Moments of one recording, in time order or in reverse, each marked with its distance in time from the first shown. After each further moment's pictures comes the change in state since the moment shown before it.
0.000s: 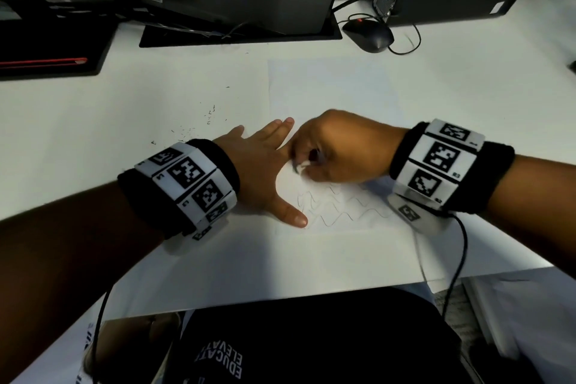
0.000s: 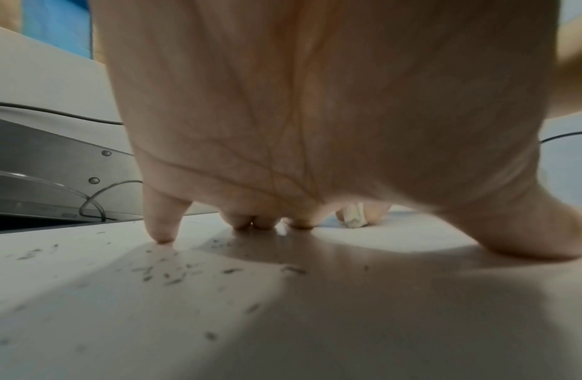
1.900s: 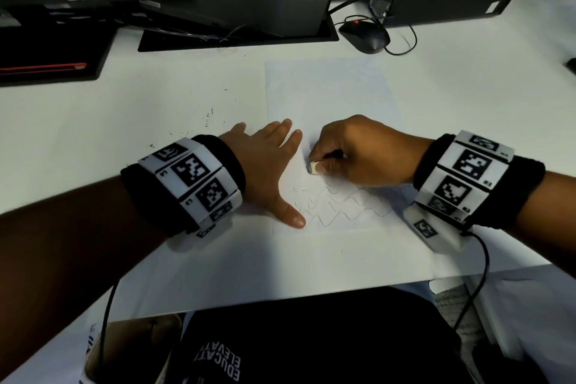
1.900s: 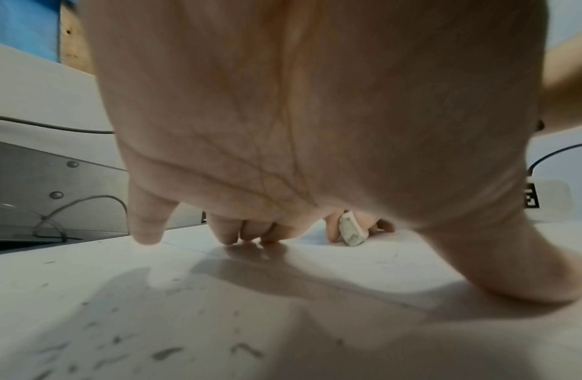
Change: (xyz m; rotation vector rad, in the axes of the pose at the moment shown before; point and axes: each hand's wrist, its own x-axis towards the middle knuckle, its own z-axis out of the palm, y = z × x) left_hand -0.001 0.013 -0.013 0.112 -0.021 -0.040; right_hand -0.022 0.021 0.004 0.061 0.110 0.073
